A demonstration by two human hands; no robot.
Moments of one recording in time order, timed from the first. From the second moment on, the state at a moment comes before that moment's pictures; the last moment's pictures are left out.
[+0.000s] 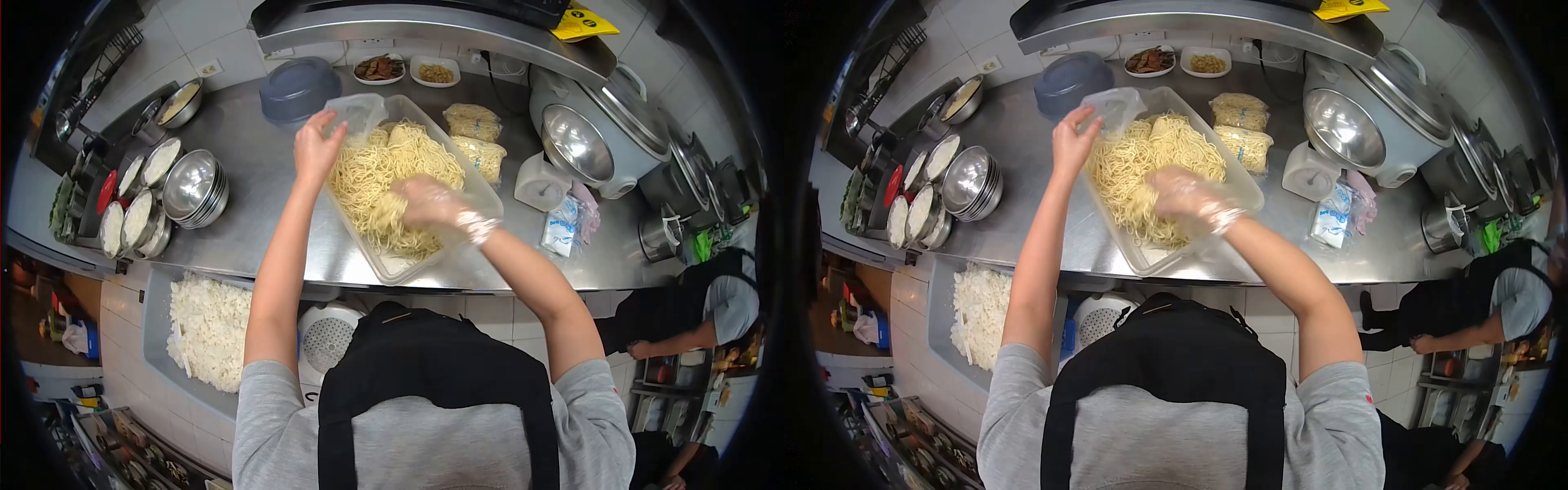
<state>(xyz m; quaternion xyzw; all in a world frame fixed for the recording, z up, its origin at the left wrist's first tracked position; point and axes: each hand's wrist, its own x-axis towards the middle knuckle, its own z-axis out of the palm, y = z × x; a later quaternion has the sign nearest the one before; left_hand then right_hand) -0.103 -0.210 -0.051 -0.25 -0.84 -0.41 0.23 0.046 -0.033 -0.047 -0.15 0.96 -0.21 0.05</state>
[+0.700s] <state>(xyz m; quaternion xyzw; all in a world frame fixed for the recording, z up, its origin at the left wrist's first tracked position) -0.060 -0.185 0.015 -0.48 -0.76 -0.43 0.08 0.044 -0.009 0.008 0.01 0.58 -0.81 0.05</state>
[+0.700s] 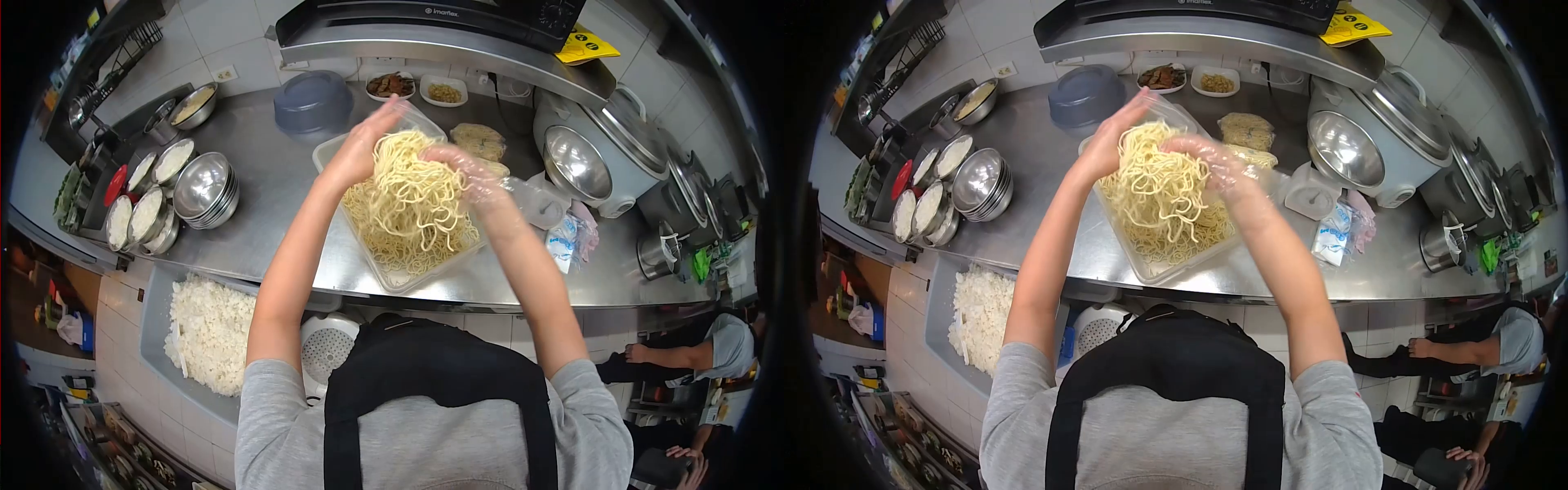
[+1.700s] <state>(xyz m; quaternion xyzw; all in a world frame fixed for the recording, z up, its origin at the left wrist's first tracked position) -0.084 -0.165 0.045 -0.34 -0.79 -0.50 -0.10 -0.006 -0.002 0.107 -0.11 0.90 -0.41 -0.10</state>
